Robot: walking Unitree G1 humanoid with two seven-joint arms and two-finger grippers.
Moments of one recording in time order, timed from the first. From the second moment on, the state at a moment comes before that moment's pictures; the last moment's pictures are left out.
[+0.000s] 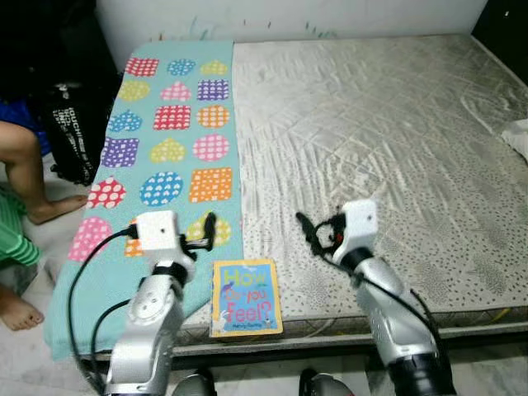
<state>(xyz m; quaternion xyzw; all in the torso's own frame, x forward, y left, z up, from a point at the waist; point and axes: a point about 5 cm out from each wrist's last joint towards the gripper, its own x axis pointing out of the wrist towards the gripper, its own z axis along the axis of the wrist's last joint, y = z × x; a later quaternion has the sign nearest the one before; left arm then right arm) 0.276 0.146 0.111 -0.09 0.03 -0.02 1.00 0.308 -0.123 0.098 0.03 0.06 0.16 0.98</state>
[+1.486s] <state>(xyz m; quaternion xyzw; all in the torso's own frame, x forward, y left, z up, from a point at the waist) 0.275 0.137 0.112 -0.12 0.04 -0.05 0.99 0.310 -0.119 0.102 0.02 0.06 0.18 0.98</state>
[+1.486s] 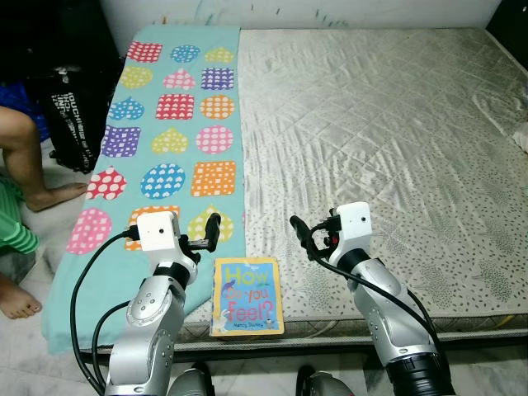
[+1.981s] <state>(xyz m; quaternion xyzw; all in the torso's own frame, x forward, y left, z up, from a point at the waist) 0.279 0.137 0.117 -0.12 0.03 -0.05 0.99 0.311 -0.118 0.106 0.02 0.05 0.18 0.98</state>
